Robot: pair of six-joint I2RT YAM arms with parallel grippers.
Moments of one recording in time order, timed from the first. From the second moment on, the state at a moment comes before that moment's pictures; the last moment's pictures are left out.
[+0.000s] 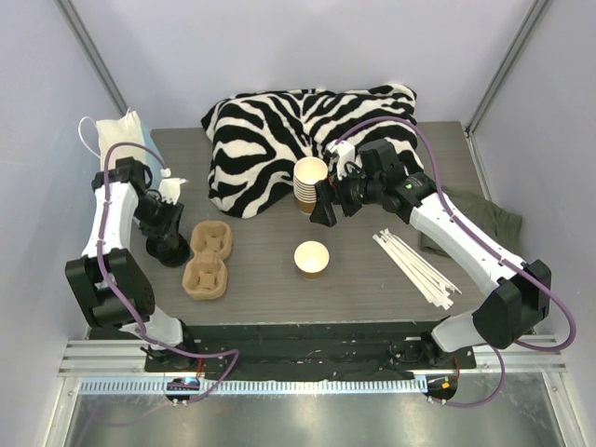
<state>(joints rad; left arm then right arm) 0.25 1.54 1.33 -1.24 0.28 0.59 0.54 1.43 1.33 -0.58 -0.43 0.02</state>
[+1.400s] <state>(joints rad) 0.28 1.60 1.38 -1.23 0.29 0.57 0.54 1.44 1.33 -0.58 -0.44 0.02</state>
